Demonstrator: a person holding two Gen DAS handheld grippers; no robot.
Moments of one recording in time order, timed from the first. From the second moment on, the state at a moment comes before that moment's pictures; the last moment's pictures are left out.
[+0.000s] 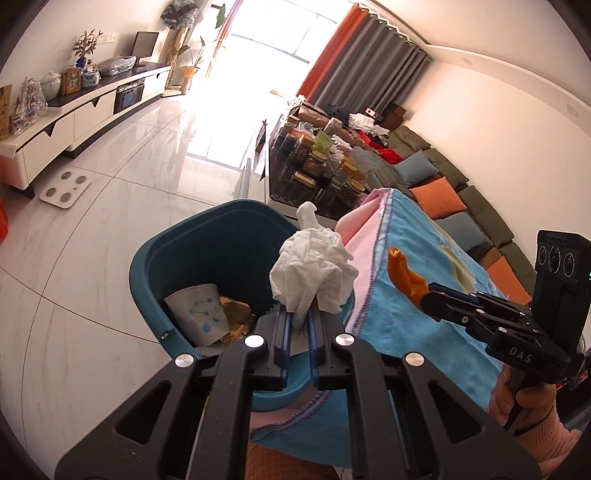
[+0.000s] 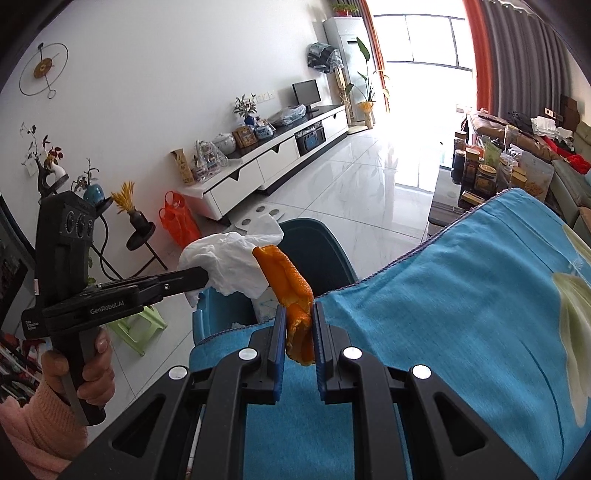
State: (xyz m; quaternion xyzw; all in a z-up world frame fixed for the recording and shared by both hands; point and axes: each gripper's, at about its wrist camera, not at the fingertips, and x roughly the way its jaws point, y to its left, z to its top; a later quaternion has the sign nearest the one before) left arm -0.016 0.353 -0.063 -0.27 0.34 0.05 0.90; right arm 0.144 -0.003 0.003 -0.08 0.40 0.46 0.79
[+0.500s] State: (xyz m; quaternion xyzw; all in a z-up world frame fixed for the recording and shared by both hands) left arm 0.001 0.367 -0.083 -0.27 0.35 0.07 0.89; right arm 0.152 0.036 -0.012 -0.10 0.42 0.46 0.78
